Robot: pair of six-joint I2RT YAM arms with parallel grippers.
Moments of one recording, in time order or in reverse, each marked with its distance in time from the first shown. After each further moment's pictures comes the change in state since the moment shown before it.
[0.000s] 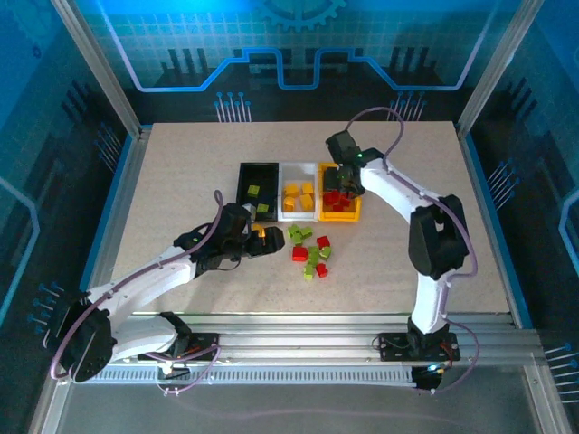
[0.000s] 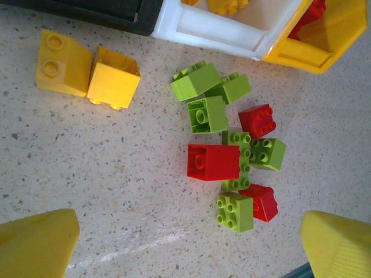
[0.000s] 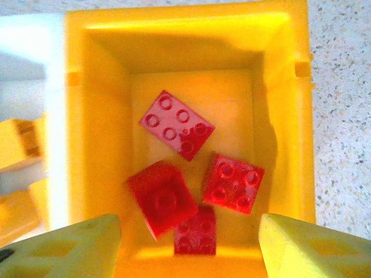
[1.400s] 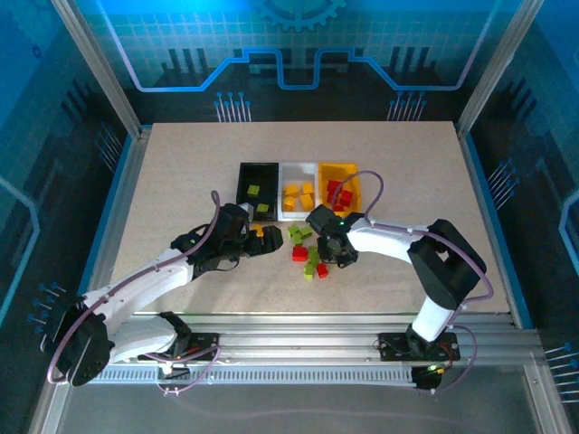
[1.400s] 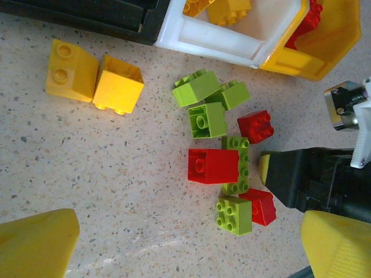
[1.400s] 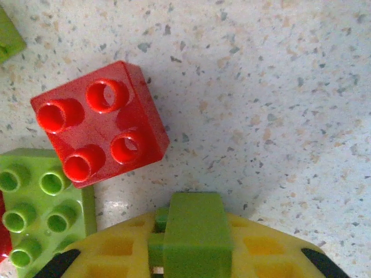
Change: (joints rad) left arm 0.000 -0.029 -0.006 -0.005 -0.027 -0.006; right arm 0.293 -0.191 -0.581 0.127 -0.020 0.307
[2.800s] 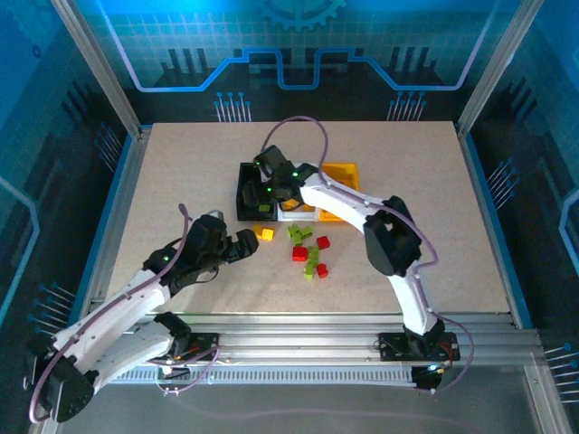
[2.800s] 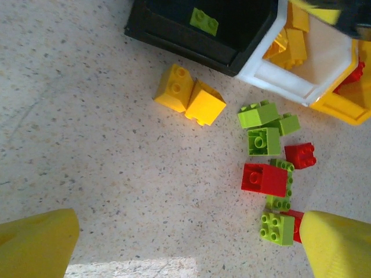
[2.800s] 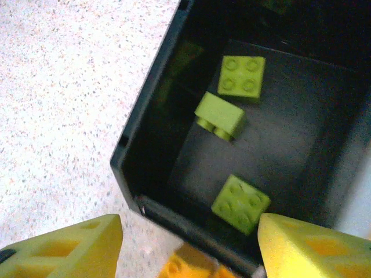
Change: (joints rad) left arm 0.054 -0.237 -0.072 -0.176 -0.145 -0.051; right arm 0.029 0.431 0.843 0.073 -0.190 -0.297
